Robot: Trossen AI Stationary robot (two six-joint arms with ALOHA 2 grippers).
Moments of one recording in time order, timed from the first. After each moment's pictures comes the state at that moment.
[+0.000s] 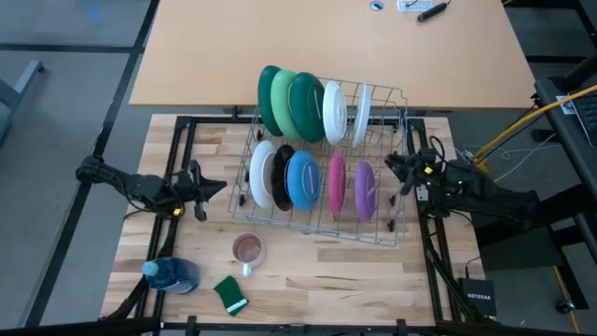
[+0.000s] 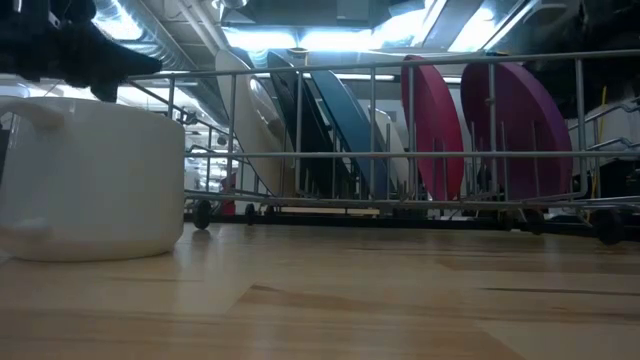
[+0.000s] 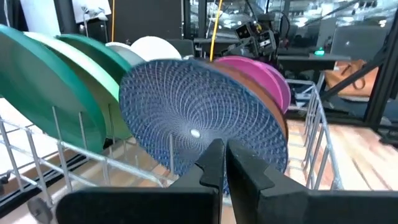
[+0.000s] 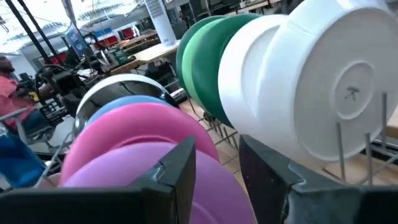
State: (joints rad) left arm -0.37 0.07 0.07 0.05 -0.67 0.01; right arm -0.16 0.00 0.30 -0.36 0.32 0.37
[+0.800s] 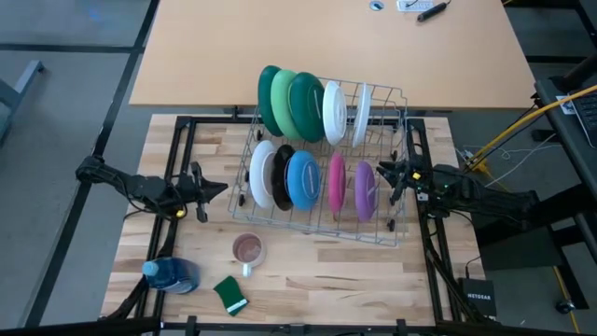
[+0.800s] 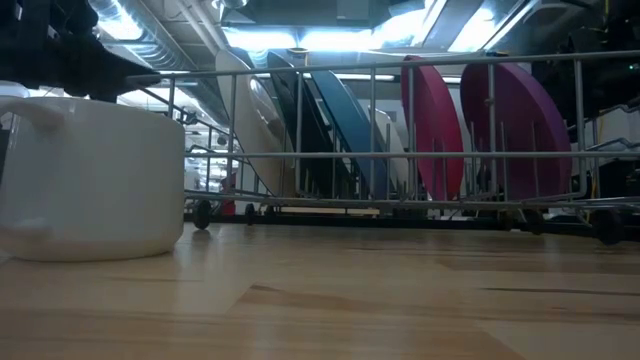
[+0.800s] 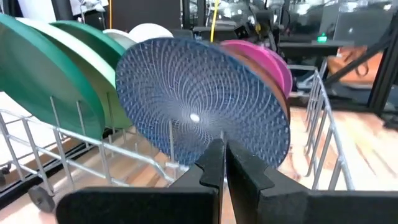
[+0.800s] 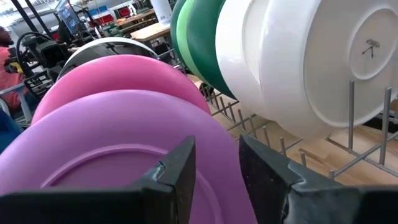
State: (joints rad) left arm -0.37 0.07 0.05 0.02 -0.67 0.00; right arm -0.16 0.00 0.16 -0.31 0.28 0.36
